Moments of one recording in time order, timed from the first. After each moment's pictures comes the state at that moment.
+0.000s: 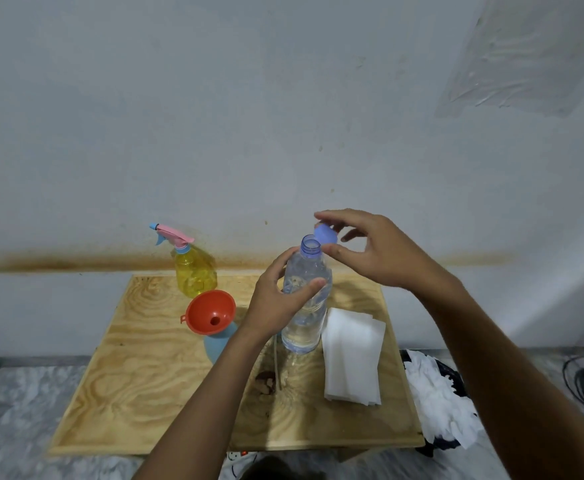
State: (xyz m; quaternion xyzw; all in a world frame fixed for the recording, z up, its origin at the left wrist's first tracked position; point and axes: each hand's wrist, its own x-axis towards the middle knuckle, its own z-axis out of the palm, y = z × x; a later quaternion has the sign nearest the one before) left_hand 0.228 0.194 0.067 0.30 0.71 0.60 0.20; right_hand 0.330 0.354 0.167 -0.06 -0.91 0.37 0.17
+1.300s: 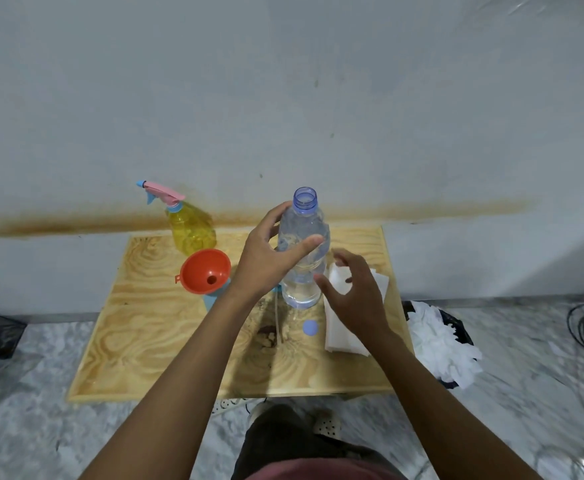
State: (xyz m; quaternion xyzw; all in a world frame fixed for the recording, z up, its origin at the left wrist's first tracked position) left_hand 0.227 0.194 0.069 0.31 0.73 0.58 0.19; right_hand 0.358 0.306 -0.026 -0.26 -0.81 0.43 0.29
